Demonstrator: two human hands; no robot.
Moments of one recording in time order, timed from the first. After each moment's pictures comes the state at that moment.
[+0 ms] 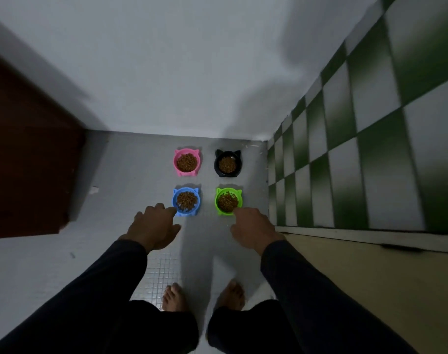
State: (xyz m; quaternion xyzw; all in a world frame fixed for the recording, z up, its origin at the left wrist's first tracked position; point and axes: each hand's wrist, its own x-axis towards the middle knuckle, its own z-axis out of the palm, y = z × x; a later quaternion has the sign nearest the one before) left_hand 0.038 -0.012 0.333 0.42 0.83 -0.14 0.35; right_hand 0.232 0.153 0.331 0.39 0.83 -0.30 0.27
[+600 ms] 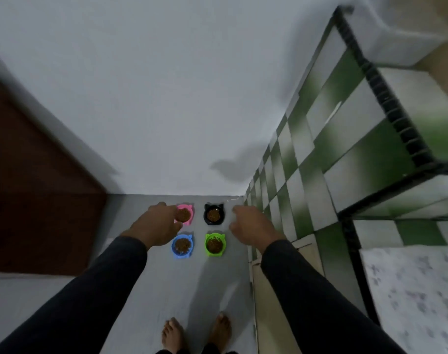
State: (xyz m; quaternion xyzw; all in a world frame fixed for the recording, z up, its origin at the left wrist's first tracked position) left_hand 0.055 0.014 0.662 0.44 0.85 -0.03 0.28; right_hand 0.254 0.166 0.682 0.39 0.87 -0.25 0.15
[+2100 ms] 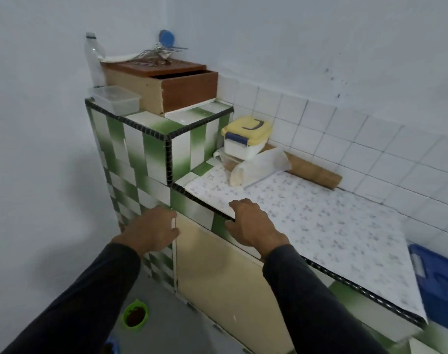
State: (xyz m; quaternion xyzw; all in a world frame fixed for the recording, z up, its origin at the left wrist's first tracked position) left_hand 0.260 -0.030 0.846 0.83 0.53 0.02 0.18; right_hand 0.495 -0.110 0.877 0.76 0.64 -0.09 -0.06
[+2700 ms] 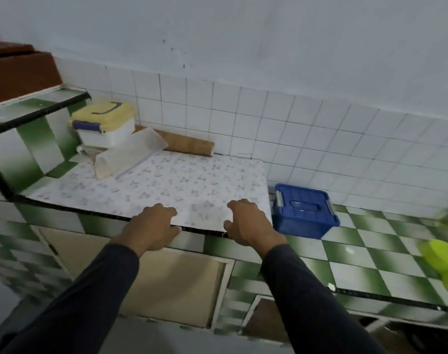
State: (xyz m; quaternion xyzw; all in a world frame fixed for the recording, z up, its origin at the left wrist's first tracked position) left_hand 0.554 -0.180 0.850 0.92 0.37 -0.05 0.14; right_hand 0.733 -0.344 0.870 0.87 0.47 -0.09 -0.09
